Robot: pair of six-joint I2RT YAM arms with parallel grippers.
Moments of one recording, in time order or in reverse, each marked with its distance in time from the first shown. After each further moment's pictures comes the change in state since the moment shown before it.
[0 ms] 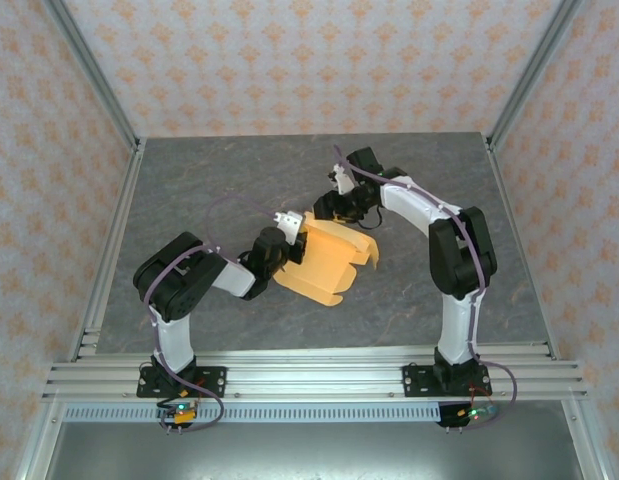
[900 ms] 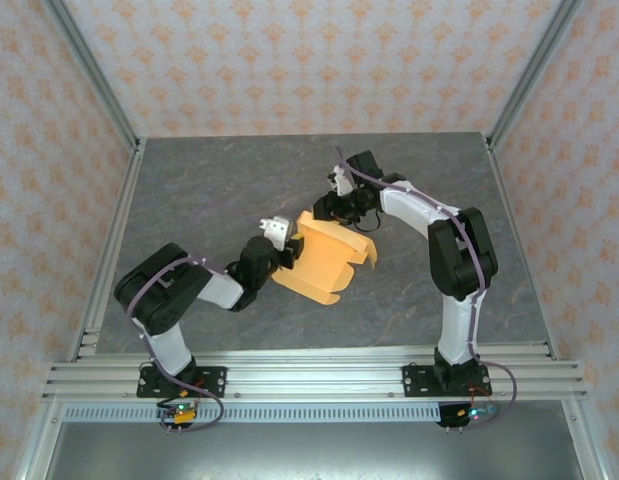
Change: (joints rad) left arm -0.005 -0.159 -0.167 0.078 -0.082 -0.040; right arm 0.005 -0.012 -0.064 0.109 -0.035 0.087
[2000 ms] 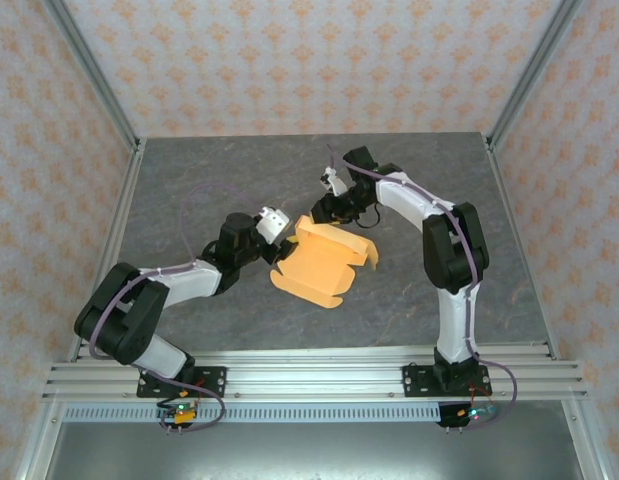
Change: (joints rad) left arm 0.166 -0.224 0.102 -0.461 0.428 0.424; right arm -0.003 0.080 0.148 -0.218 -0.068 -0.253
